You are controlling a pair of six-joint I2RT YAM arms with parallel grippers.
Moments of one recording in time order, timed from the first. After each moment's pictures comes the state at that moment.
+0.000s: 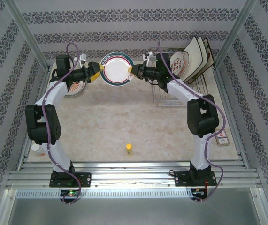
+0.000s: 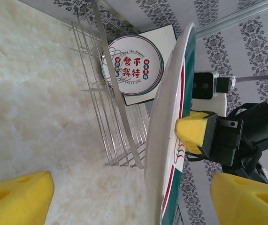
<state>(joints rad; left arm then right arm) 0.08 1.85 1.46 -0.10 1.06 -0.67 0.33 2.04 1.60 0.19 -0.85 0.95</state>
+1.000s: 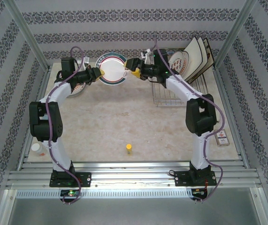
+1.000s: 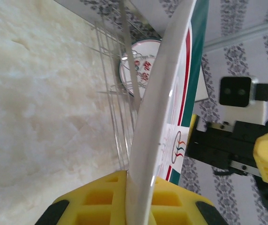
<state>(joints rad) 0.05 1.90 1.43 -0.05 0.94 -0.73 0.32 2.06 1.76 -0.11 -0.77 0.80</state>
